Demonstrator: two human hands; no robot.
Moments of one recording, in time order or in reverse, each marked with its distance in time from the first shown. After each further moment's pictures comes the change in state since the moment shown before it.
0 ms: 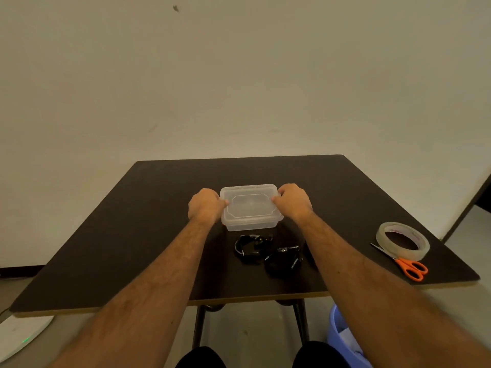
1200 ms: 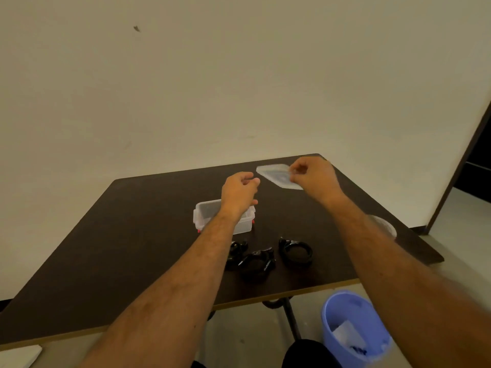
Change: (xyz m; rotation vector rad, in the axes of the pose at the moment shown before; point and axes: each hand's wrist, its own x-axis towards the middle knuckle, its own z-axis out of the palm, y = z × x) left_hand -0.050 0.114 0.042 -0.636 -0.087 0.272; right_hand -0.014 0.049 -0.112 0.101 0.342 -0.255
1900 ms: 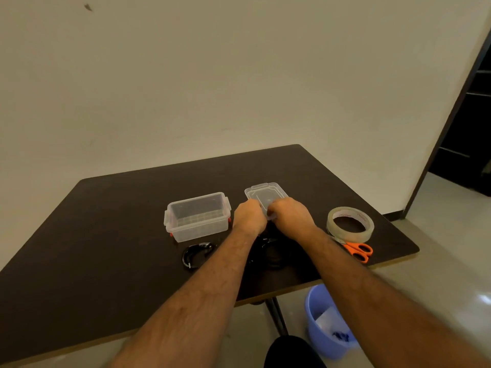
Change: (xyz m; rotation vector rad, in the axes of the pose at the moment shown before) left_hand -0.008 -0.032 0.093 0.834 -0.263 -0.018; right_hand -0.043 0.066 0.050 -0.502 -0.373 -0.140
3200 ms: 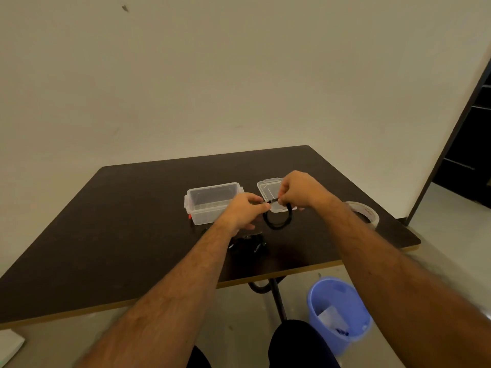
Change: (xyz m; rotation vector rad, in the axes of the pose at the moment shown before) left_hand -0.056 -0.046 -0.042 -0.680 -0.181 -0.005; right_hand -0.014 -0.035 -0.077 0.292 -0.155 0.206
